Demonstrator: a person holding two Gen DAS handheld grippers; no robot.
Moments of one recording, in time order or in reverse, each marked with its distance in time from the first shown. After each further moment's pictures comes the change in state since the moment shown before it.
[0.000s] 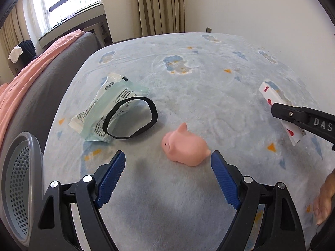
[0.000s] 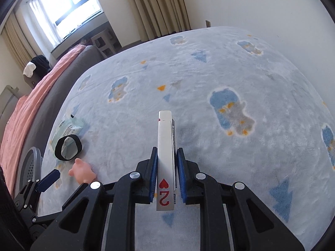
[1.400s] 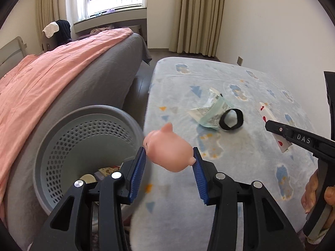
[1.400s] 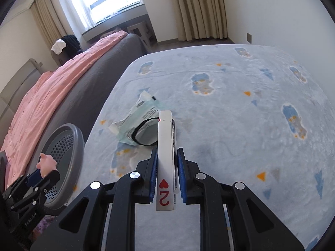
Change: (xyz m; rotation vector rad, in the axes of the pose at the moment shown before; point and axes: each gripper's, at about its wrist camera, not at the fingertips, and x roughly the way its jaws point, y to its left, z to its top) left arm -0.115 0.175 -0.060 -0.212 -0.118 0.060; right arm -0.020 0.160 -0.035 -0.211 0.015 0.119
